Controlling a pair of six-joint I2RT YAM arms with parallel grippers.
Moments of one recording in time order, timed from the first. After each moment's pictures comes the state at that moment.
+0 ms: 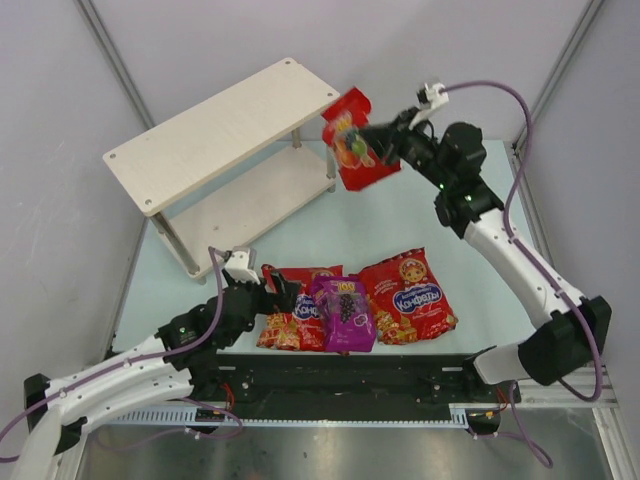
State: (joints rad) left arm -1.03 0.56 0.44 -0.26 -0.56 -0.63; right arm 0.43 1.36 1.32 0.19 -0.33 0.33
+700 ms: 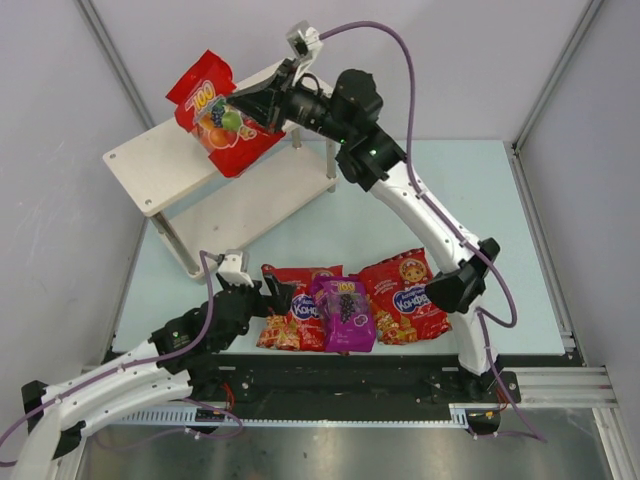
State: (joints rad) left arm -1.03 0.49 0.42 -0.32 -0.57 -0.66; right arm 0.79 2.08 2.50 -0.01 -0.45 0.38
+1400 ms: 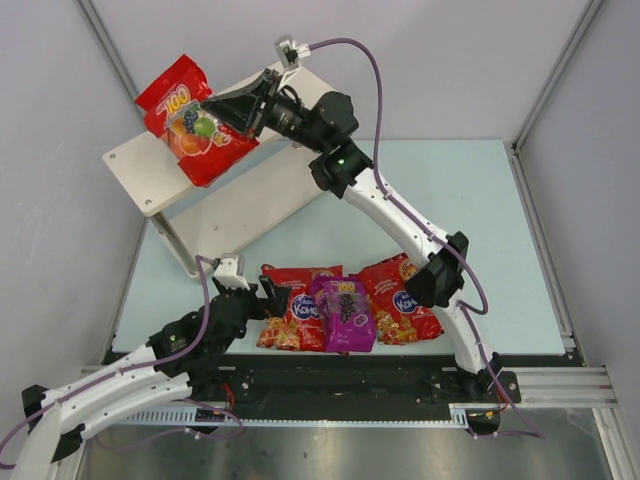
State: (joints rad) left arm -1.03 0.43 0.39 -0.35 -0.60 -0.67; right arm 0.83 2.25 2.53 0.33 -0.49 0.69
